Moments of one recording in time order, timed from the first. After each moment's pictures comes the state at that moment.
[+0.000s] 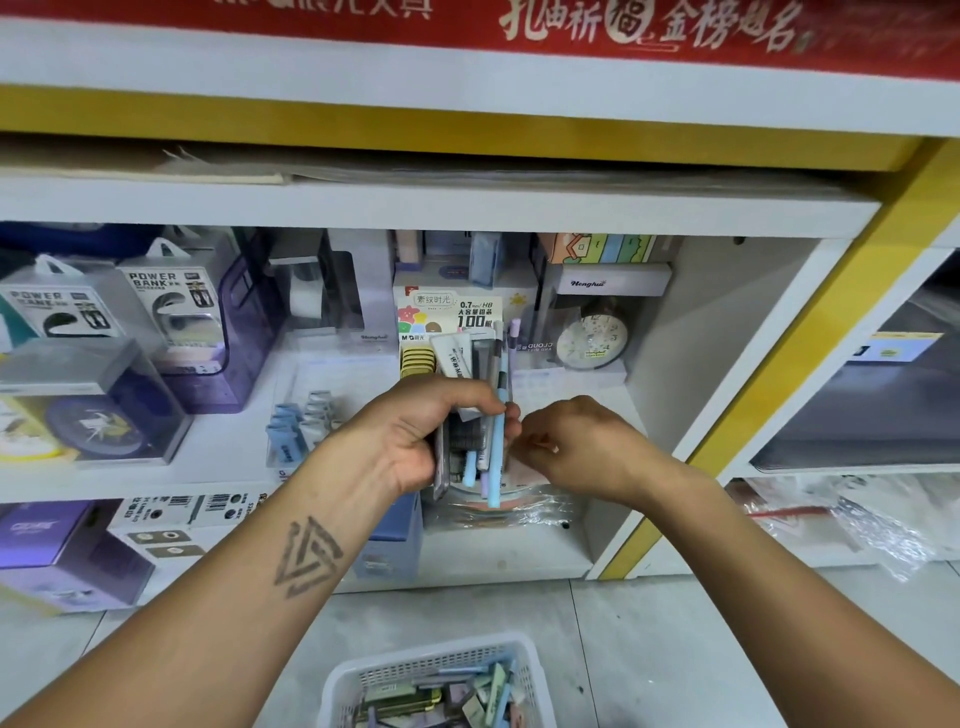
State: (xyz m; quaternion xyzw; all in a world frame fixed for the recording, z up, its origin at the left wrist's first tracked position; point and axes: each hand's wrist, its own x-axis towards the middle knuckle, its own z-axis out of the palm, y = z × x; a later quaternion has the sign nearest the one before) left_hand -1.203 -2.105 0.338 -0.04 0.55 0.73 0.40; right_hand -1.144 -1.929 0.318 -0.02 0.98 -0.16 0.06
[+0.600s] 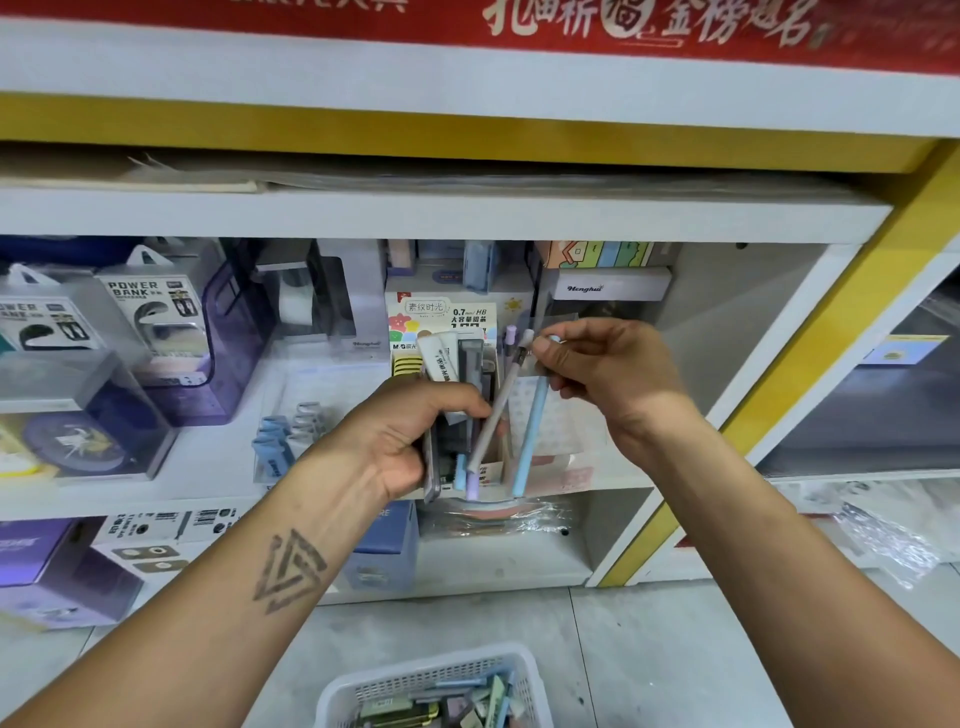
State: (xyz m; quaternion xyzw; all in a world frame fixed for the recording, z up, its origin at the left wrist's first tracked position) left_hand -1.217 -2.101 0.331 -0.03 0.56 0.74 0.36; right_hand -1.169 -1.917 0.344 0.14 0.71 -0.68 -0.15
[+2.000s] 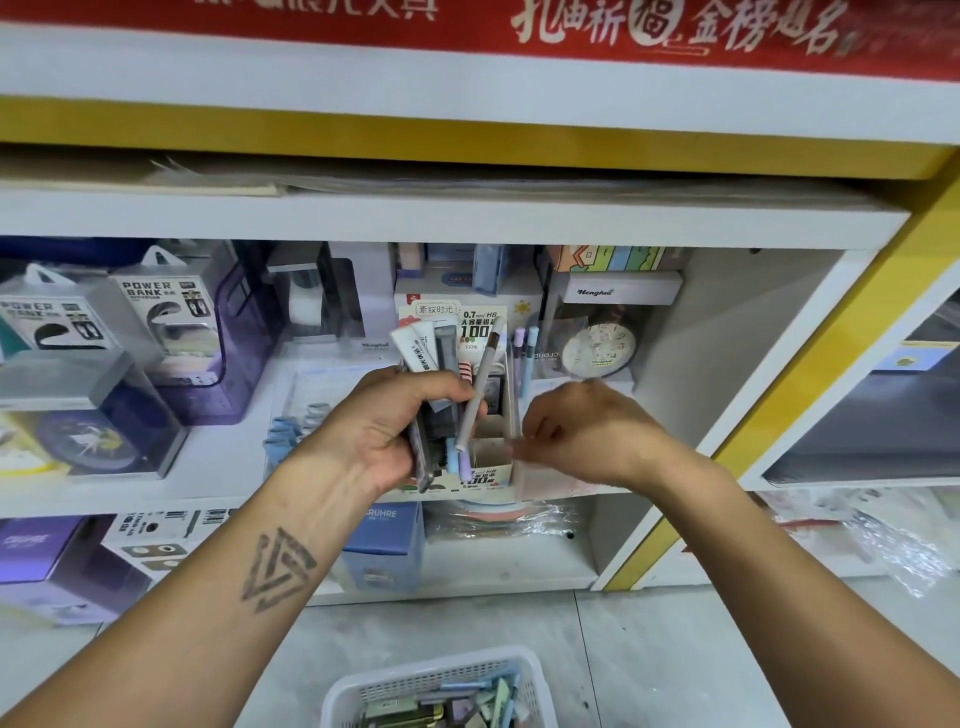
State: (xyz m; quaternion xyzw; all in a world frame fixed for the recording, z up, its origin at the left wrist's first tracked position) left_hand -1.226 -2.118 0.333 -0.05 0.56 0.77 0.31; right_hand -1.163 -1.926 0.333 0.04 0.98 -0.18 0.07
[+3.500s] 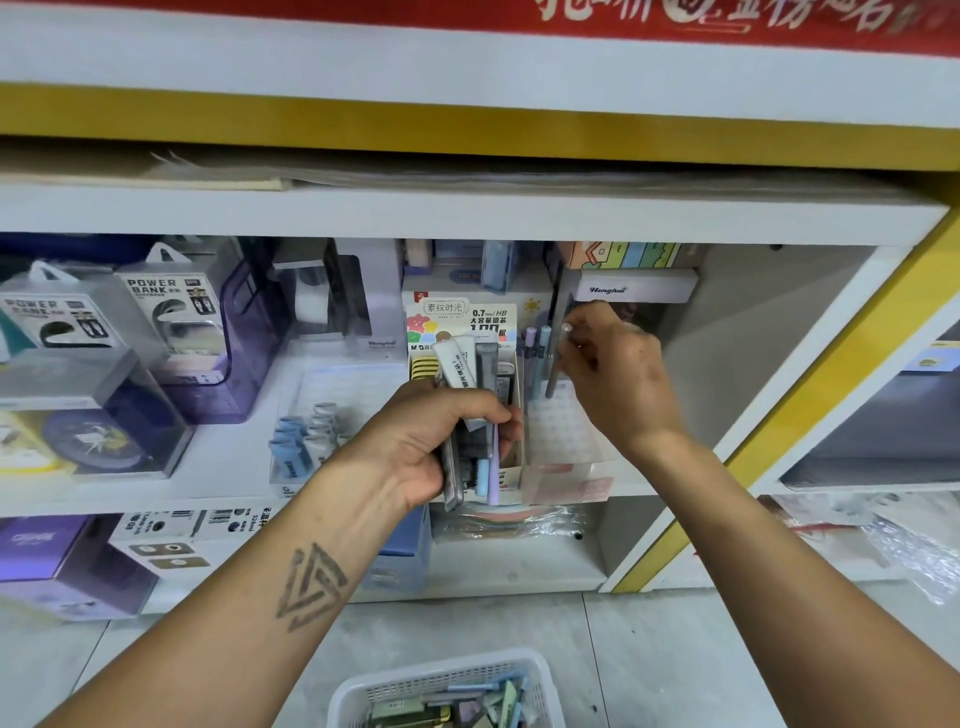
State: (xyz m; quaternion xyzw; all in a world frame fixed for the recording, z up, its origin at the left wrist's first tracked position) left_hand -1.216 -2.103 0.329 -0.04 0.56 0.75 0.34; right_hand -1.199 -1.904 0.309 0.04 0.92 -0.25 -0.31
